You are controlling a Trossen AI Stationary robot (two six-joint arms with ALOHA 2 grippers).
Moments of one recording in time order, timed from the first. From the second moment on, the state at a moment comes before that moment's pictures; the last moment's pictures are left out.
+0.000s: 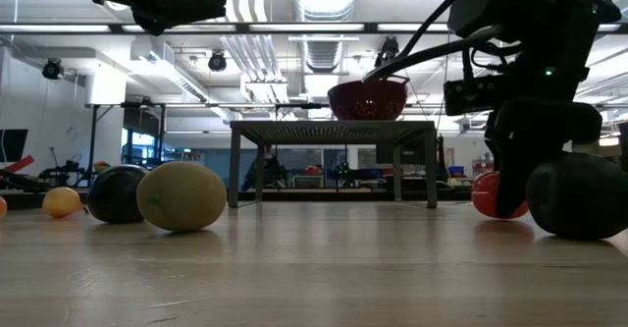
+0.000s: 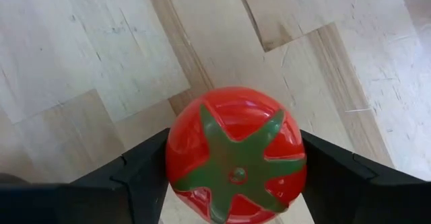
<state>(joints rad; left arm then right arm) -0.28 0.84 0.49 0.29 -0.60 0.02 0.30 1.59 0.78 -0.54 0.26 0.72</state>
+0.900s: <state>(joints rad) -0.28 0.84 0.49 0.29 -0.60 0.02 0.30 1.59 0.78 -0.54 0.26 0.72</state>
